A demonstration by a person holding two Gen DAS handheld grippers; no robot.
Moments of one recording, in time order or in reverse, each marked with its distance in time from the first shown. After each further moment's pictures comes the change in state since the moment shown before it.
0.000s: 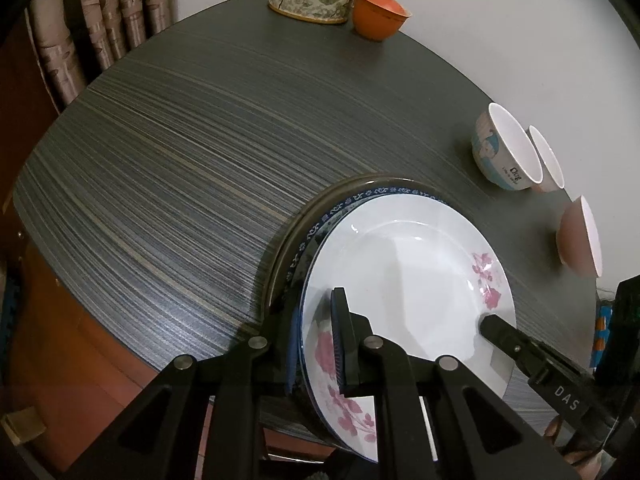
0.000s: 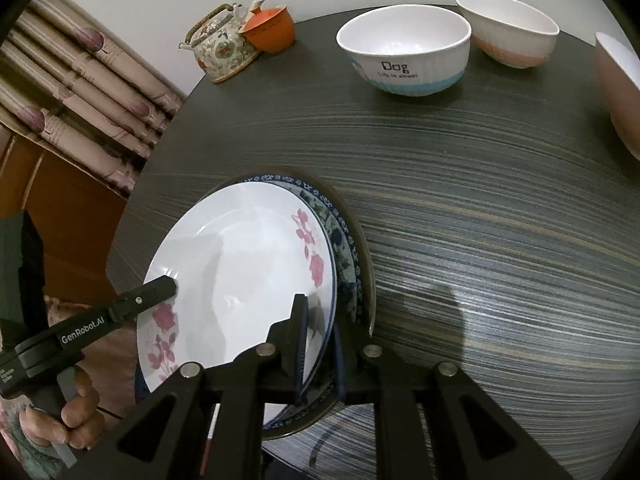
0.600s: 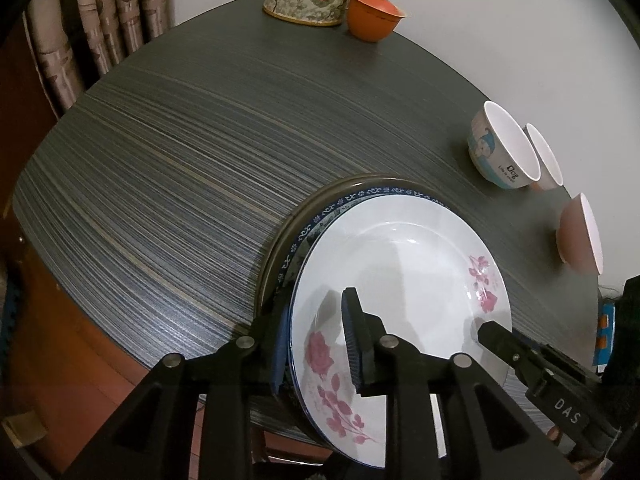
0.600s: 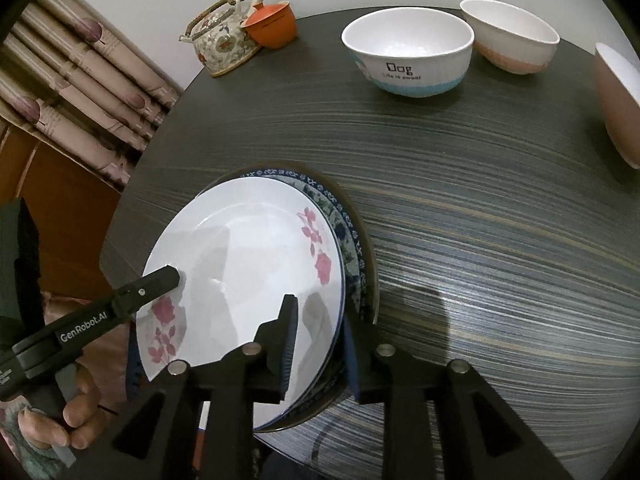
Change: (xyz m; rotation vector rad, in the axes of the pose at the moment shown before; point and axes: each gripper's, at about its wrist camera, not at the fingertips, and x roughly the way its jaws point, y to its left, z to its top) left arm 0.002 -0.009 0.000 0.015 -0.010 0.006; right arm 0.005 0.017 0.004 -0.026 0.017 -0.048
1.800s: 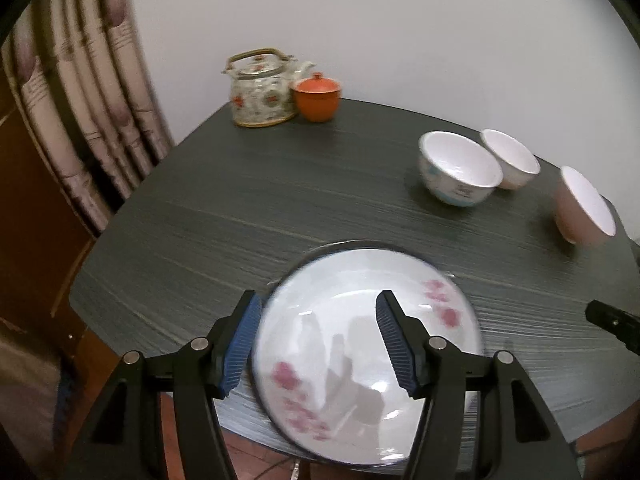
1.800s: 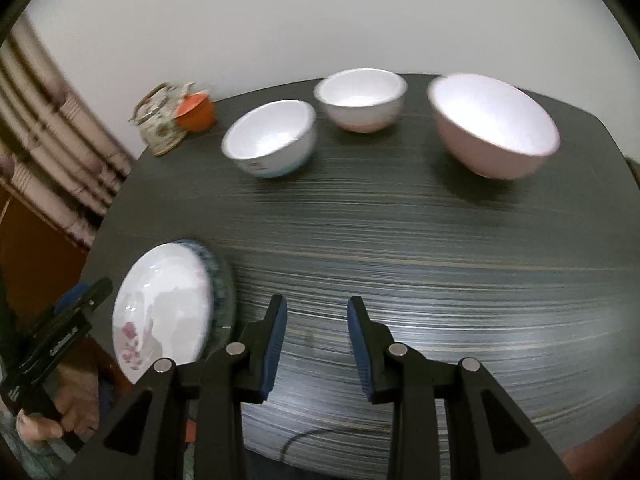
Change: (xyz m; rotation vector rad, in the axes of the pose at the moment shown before) left arm -0.051 -0.082 -0.018 0.263 -0.283 0.150; right arm -0.113 -0.094 -0.024 0.146 -0.213 -0.166
